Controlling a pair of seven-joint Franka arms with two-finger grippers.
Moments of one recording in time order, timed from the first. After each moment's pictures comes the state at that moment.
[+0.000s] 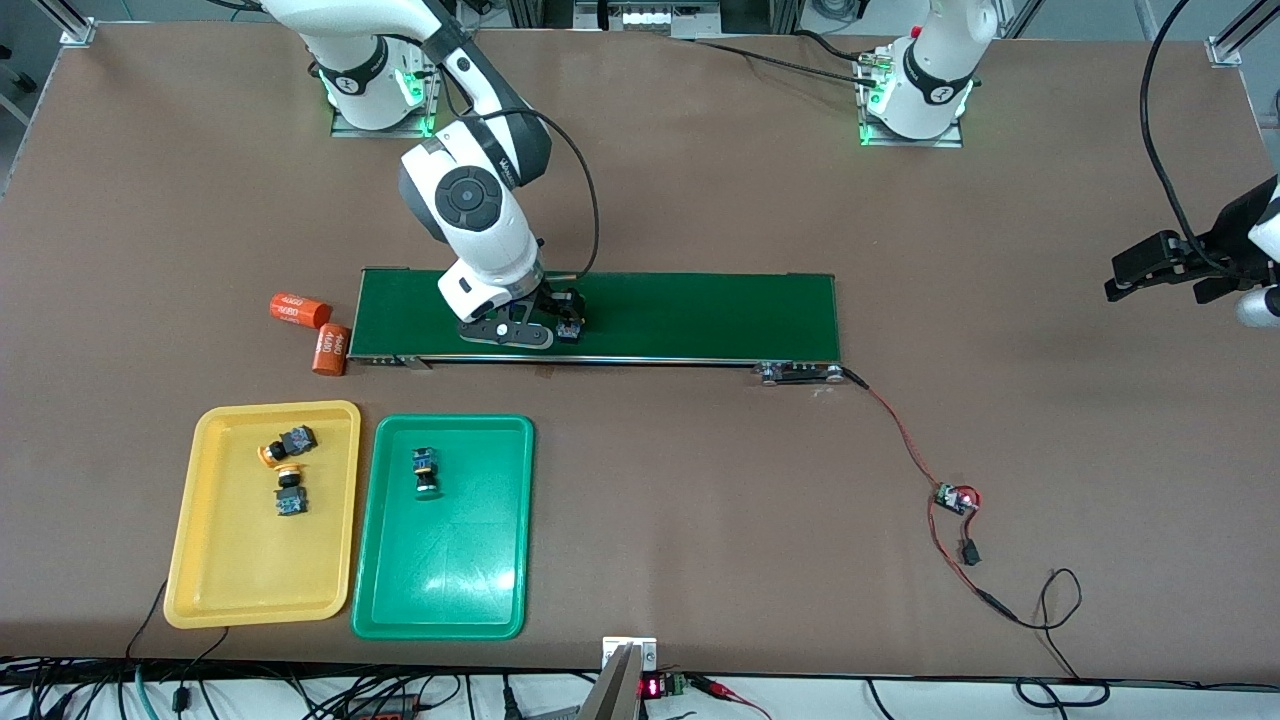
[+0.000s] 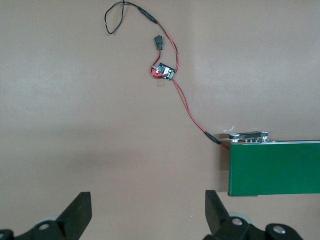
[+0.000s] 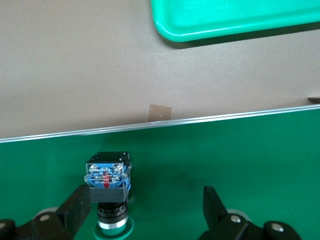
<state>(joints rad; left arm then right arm) 0.12 0.12 -0.10 -1.46 -0.02 1.58 0.02 0.45 0.41 0.19 -1.92 -0.06 2.34 0.78</state>
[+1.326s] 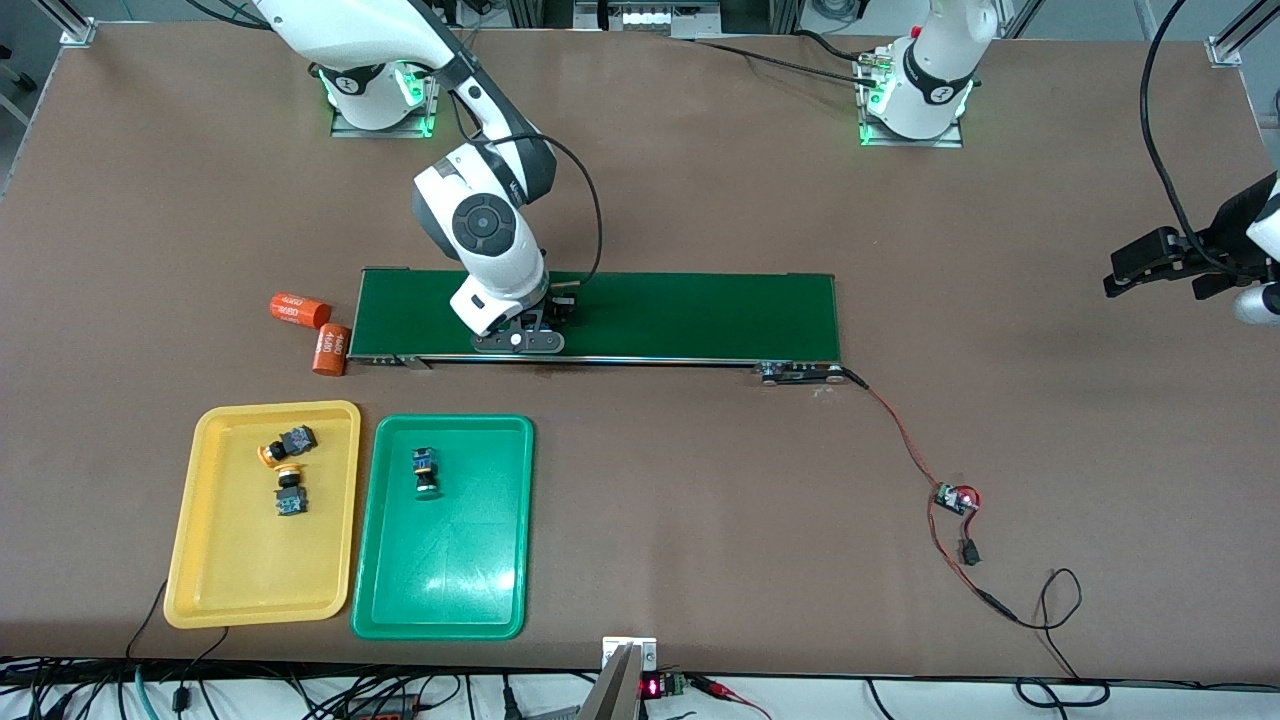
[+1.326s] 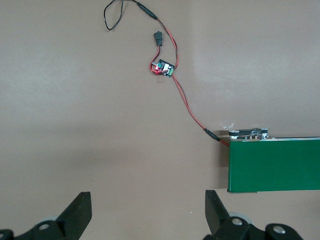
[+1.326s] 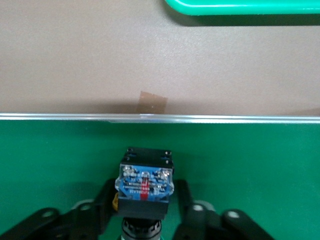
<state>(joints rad) 0.12 0.12 -0.10 -1.46 -0.02 1.57 0.02 0.44 0.48 0.19 -1.92 -0.08 2.34 0.67</state>
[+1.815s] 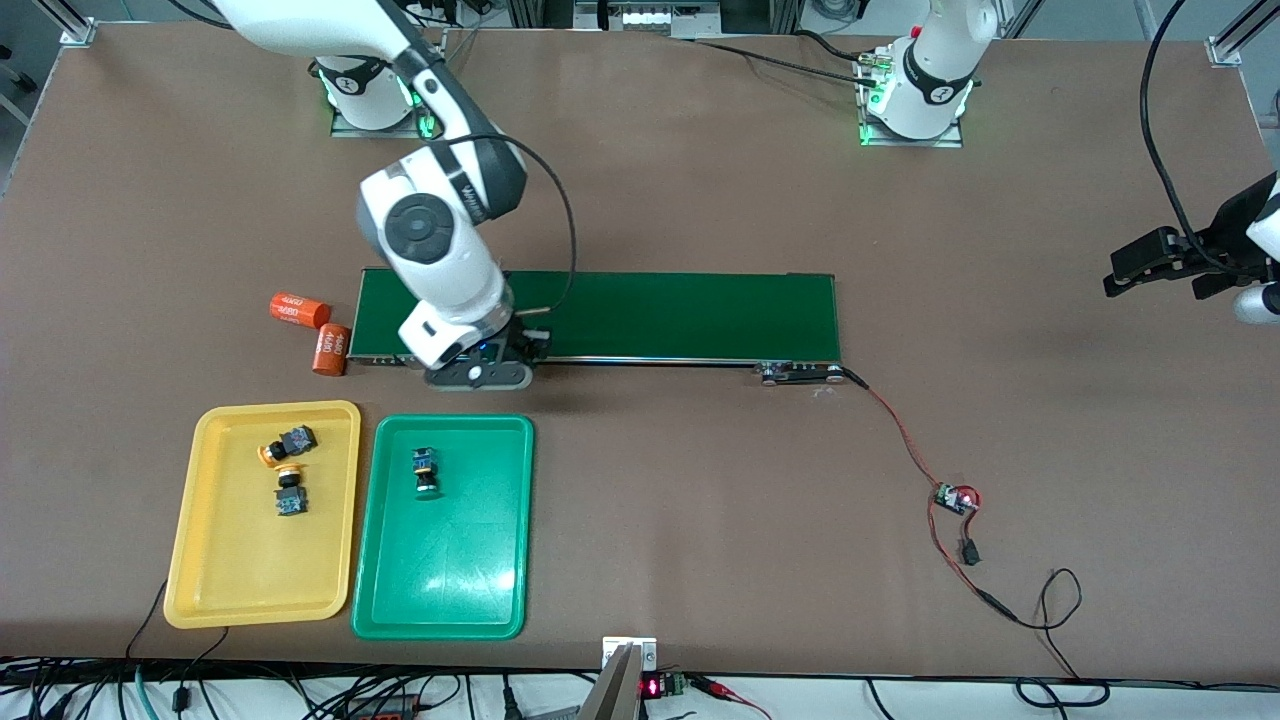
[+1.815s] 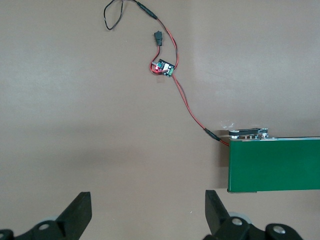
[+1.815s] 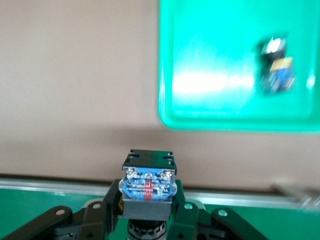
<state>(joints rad) 0.12 0.12 -0.10 -1.46 -0.02 1.57 0.02 0.35 0.47 0.17 -1.69 -0.08 2.27 0.51</state>
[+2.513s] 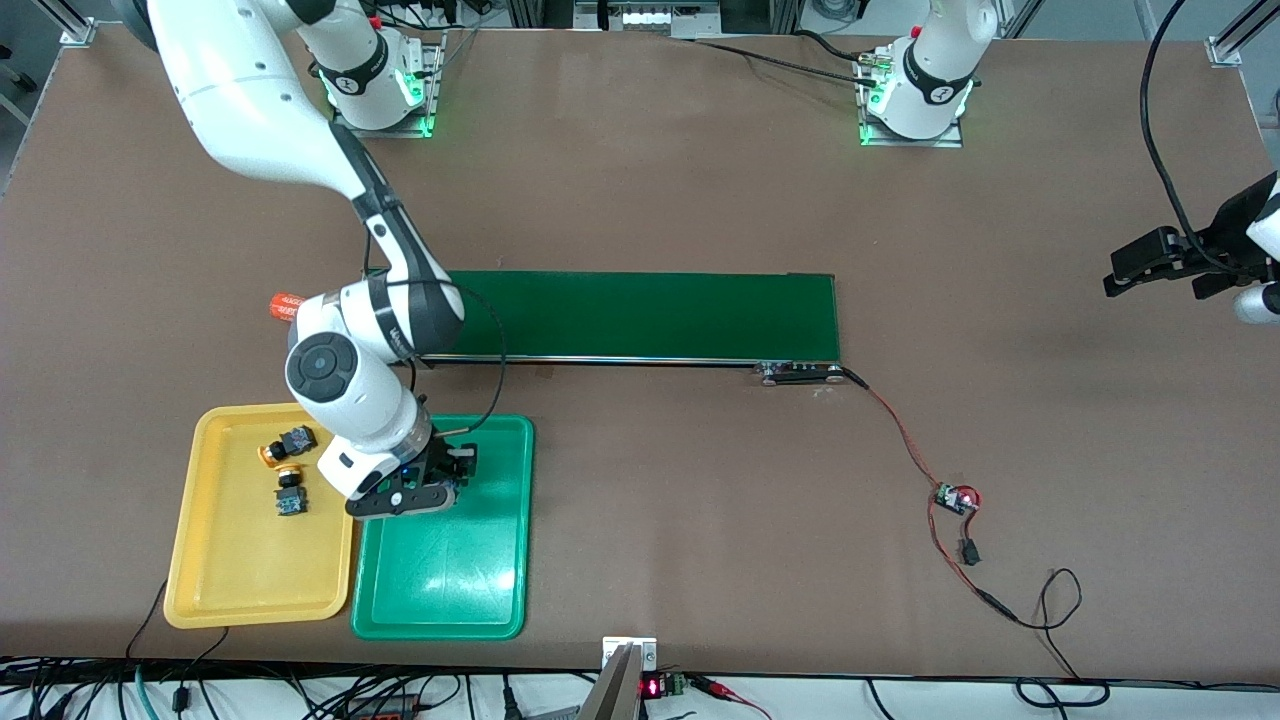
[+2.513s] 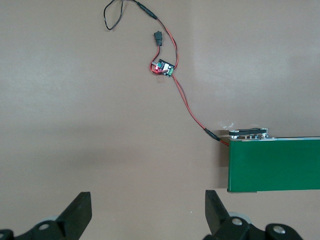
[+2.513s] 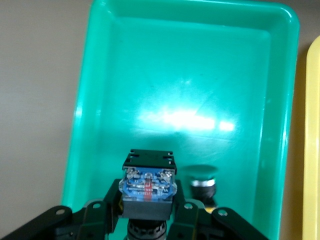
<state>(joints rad) 0.12 0.12 -0.10 -1.46 -0.02 1.56 0.02 0.26 0.82 0.07 -1.34 -0.08 2.37 0.22</state>
